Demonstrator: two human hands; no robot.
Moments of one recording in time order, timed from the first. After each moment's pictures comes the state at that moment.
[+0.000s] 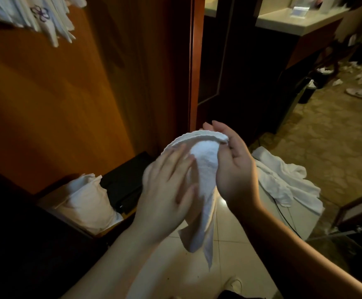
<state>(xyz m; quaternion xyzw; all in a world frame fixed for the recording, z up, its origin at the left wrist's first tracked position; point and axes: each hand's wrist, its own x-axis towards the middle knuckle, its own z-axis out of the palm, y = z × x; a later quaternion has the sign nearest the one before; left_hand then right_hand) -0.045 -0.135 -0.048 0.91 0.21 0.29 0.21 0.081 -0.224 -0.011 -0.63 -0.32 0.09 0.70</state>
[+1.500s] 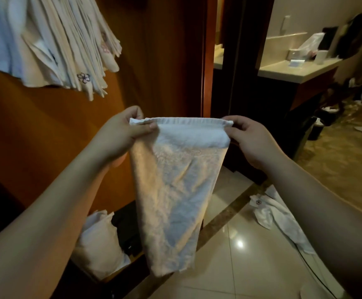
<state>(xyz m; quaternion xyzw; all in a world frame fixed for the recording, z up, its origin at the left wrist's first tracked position) -0.031 0.018 0.111 0.75 0.18 0.32 0.56 0.200 -0.165 0.067 -0.69 -0.40 0.12 0.59</state>
